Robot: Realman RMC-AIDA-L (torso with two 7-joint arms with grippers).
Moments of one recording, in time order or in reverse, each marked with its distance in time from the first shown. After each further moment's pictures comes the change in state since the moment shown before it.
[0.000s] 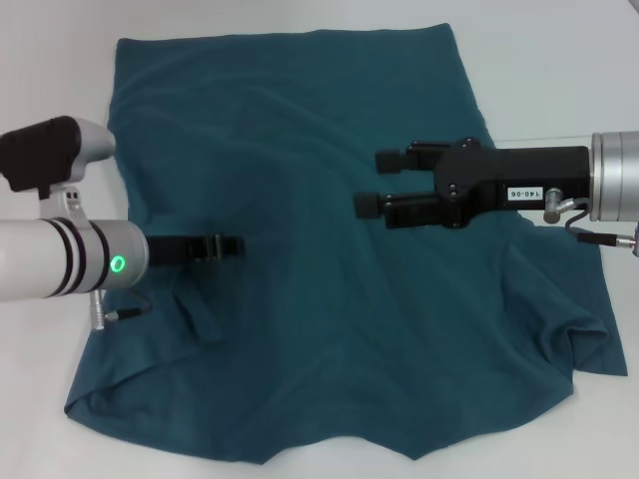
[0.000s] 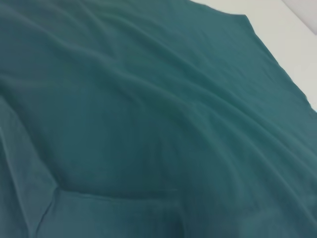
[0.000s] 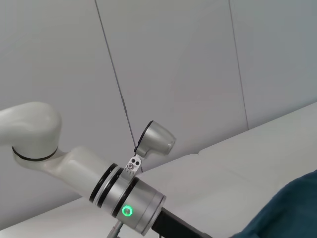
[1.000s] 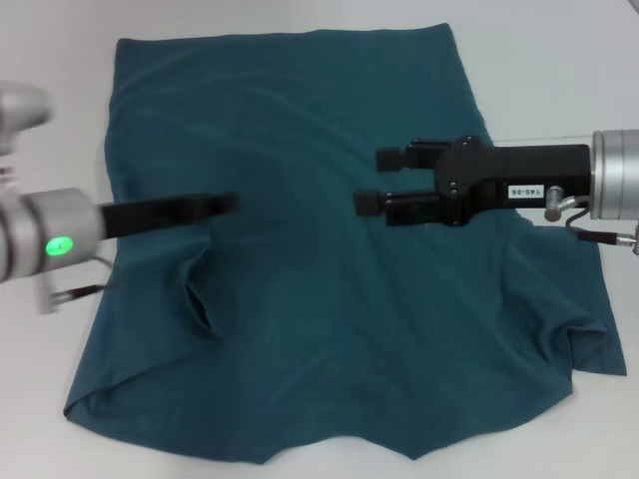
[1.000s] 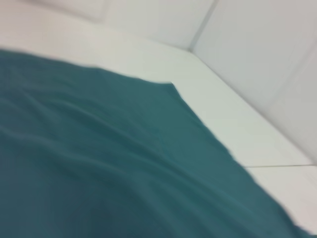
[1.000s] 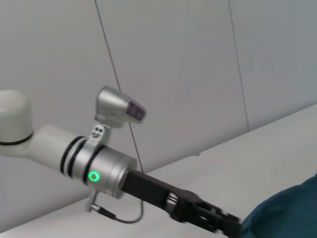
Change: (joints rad) left arm 0.209 -0.010 -0.014 0.352 -0.200 0.233 0.186; right arm 0.000 -0.002 0.000 -0.003 0.006 -0.003 0.006
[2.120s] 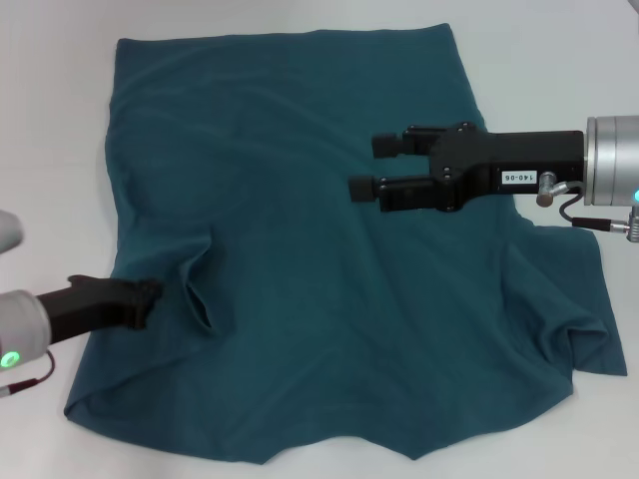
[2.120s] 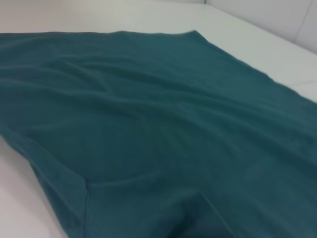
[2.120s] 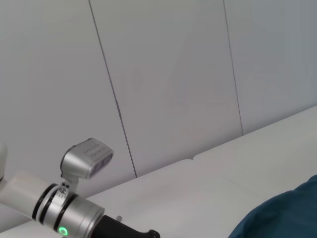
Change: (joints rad) left arm 0.133 -0.008 -0.013 -0.107 -0.019 -0.068 0.443; right arm 0.021 -0.001 0.000 0.001 -0.003 0.026 0.006
